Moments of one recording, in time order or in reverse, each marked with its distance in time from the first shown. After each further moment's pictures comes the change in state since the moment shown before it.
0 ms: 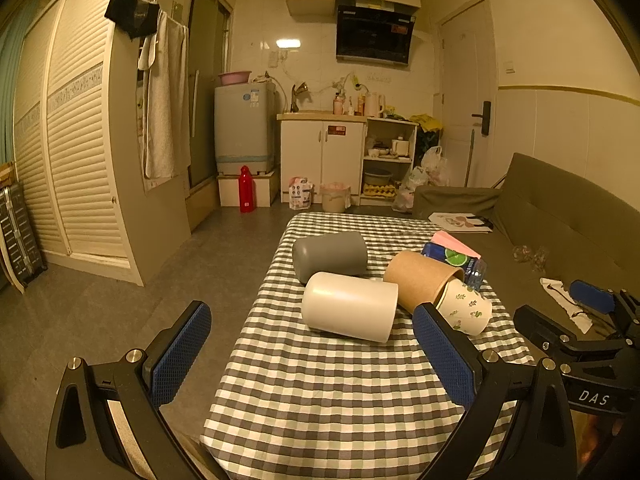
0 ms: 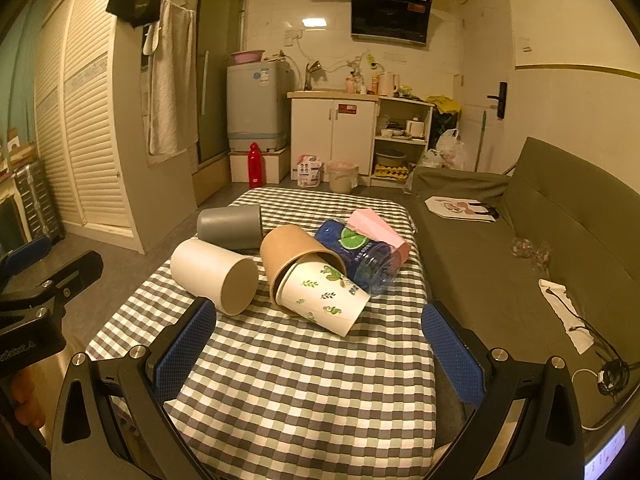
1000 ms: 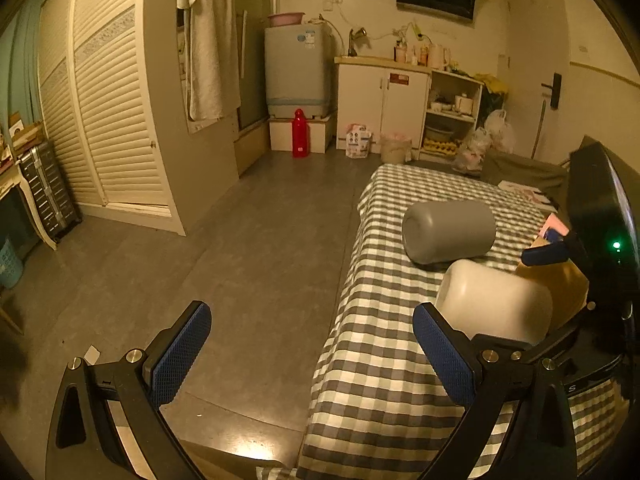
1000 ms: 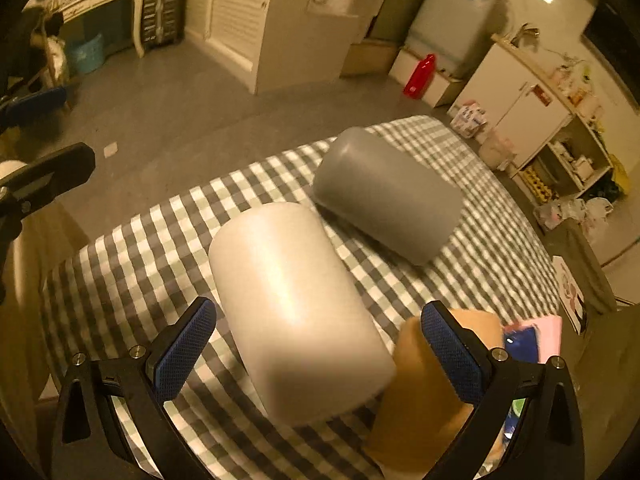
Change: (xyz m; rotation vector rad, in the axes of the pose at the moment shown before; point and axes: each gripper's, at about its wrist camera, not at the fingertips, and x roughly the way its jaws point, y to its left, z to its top) left arm 0.103 0.092 0.008 -0.062 0.220 0.167; right arm 0.206 0.126 0.034 -0.667 0.436 0.335
